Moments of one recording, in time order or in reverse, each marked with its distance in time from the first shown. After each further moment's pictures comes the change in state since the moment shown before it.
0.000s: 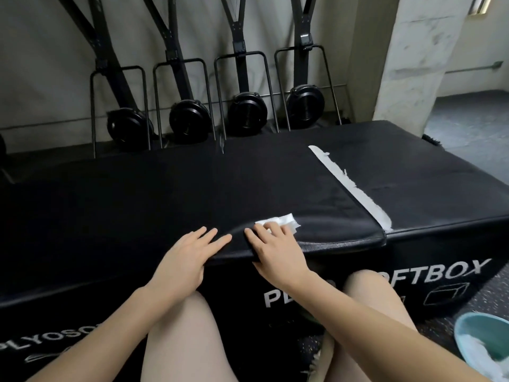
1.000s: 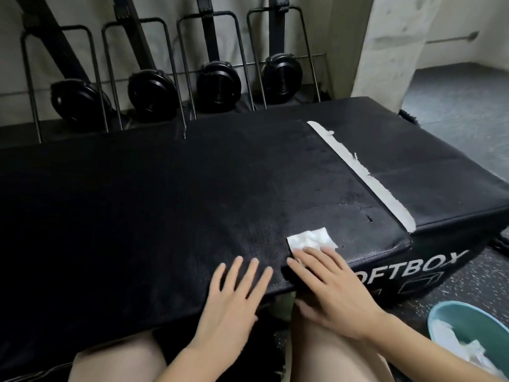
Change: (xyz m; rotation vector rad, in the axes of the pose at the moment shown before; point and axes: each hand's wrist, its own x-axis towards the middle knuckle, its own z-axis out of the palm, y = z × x) left_hand 0.053 0.134 0.082 -0.018 -0.107 0.179; right_hand -0.114 0.131 -0.004 -0.004 -0.103 -0.029
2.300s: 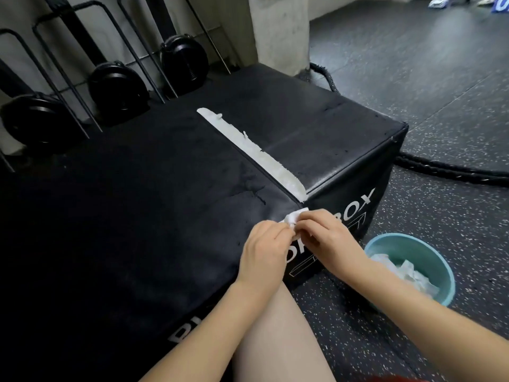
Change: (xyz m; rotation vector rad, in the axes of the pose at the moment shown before) left_hand 0.196 0.174 0.021 -0.437 0.454 0.324; right_hand -0.098 0.138 -0.007 0.252 0.434 0.426
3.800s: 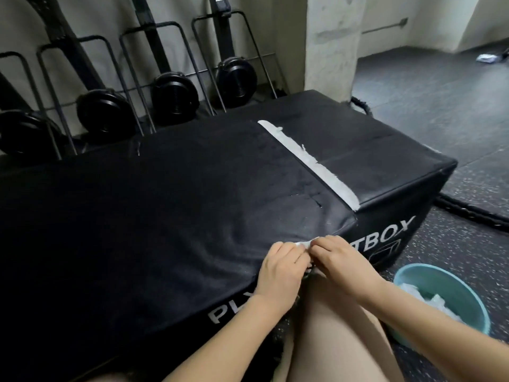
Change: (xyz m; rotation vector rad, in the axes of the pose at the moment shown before) left_hand -0.079 -0.027 -0.050 0.100 0.152 0.016; right_hand 0.008 -0.081 0.030 -0.209 -0.352 -0.193
